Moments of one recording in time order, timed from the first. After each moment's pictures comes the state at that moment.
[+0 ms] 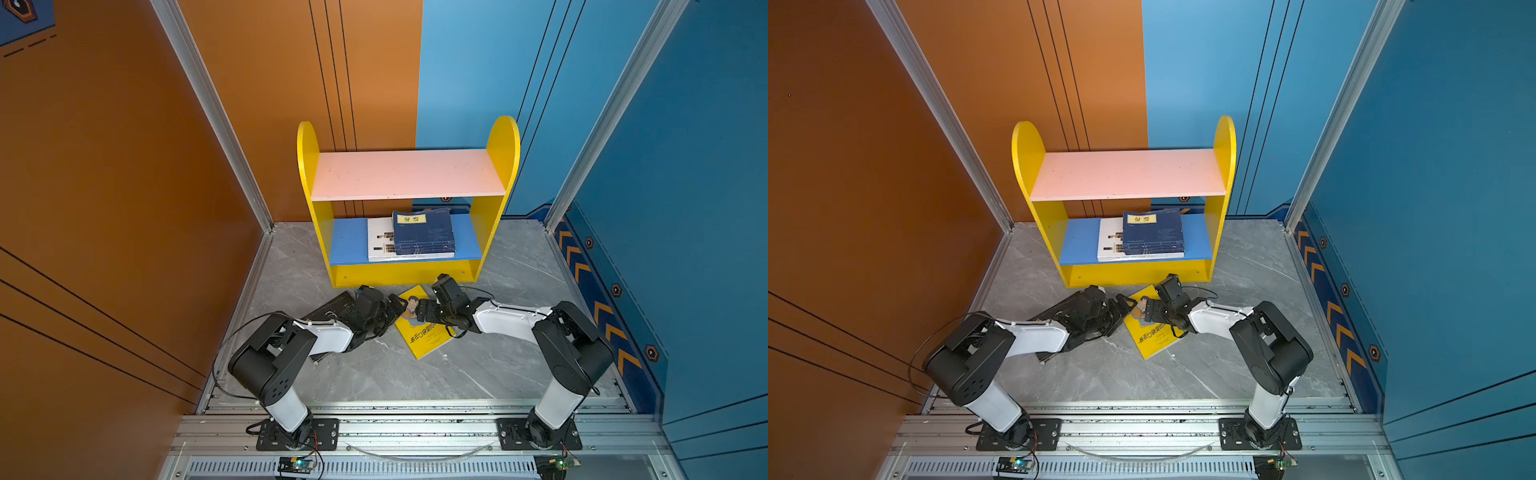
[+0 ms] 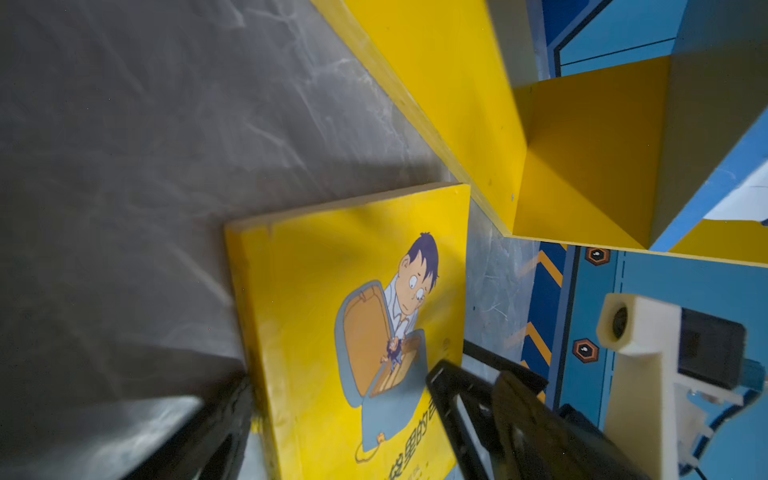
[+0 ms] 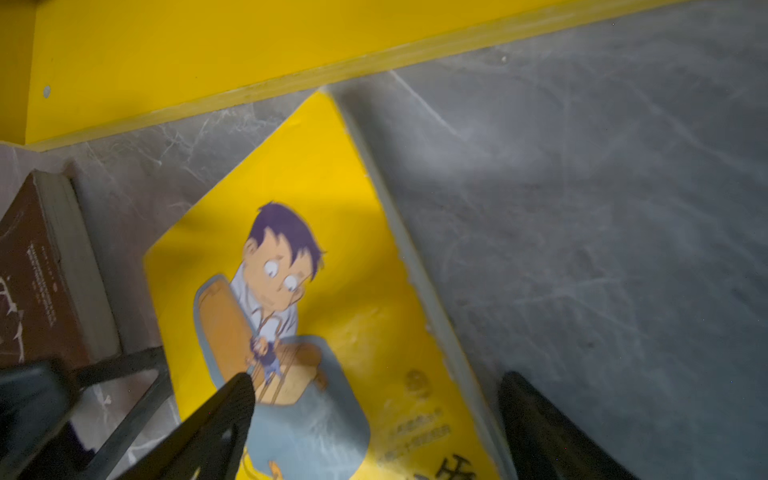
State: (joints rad) left arm -0.59 1.67 0.65 0.41 0.16 -1.25; right arm 0.67 1.73 0.91 -0.11 0.00 0.68
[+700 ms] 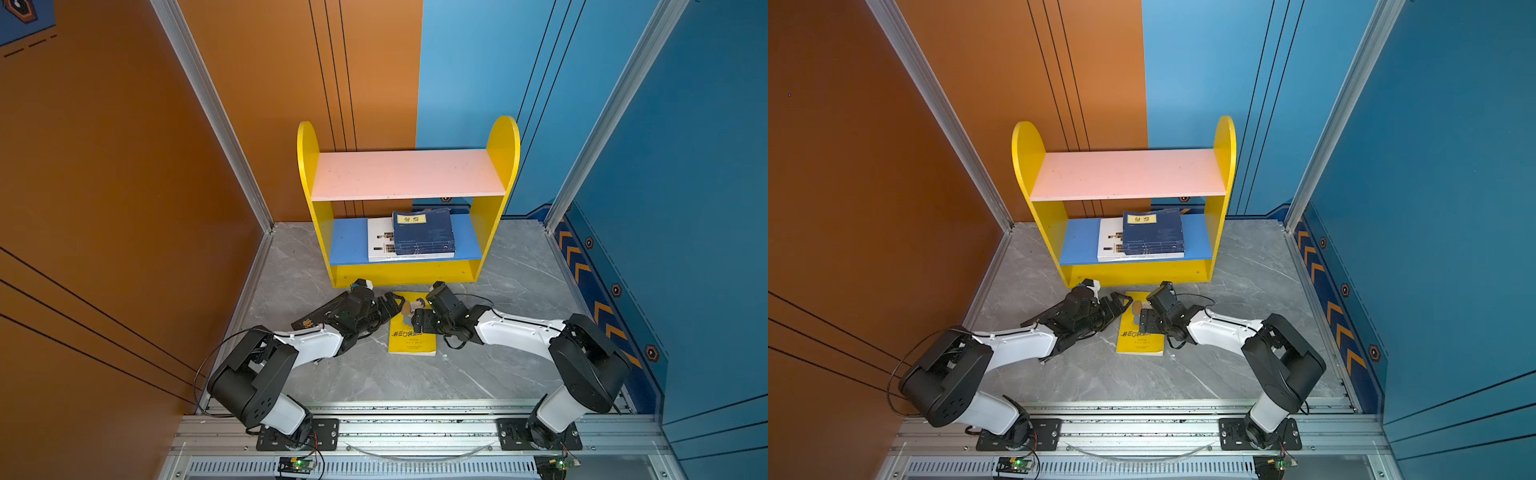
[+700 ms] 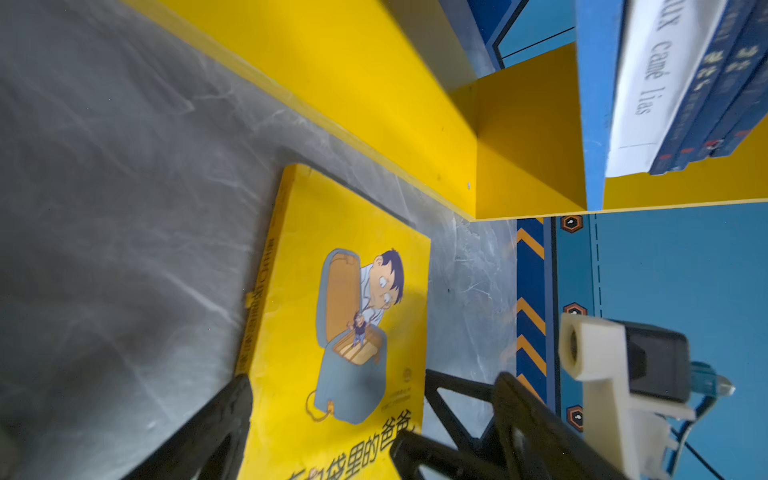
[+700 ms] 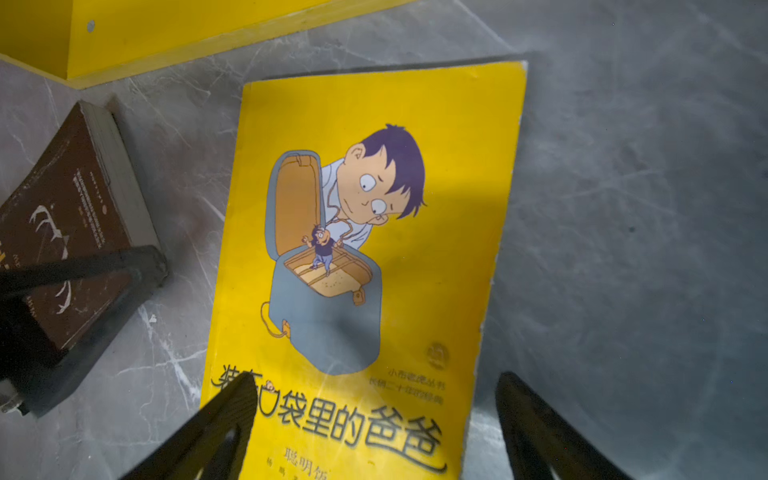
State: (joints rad) left arm -0.56 1.50 0.57 0.35 0.18 -1.10; right arm 0.76 1.63 0.89 -0.20 0.05 0.74
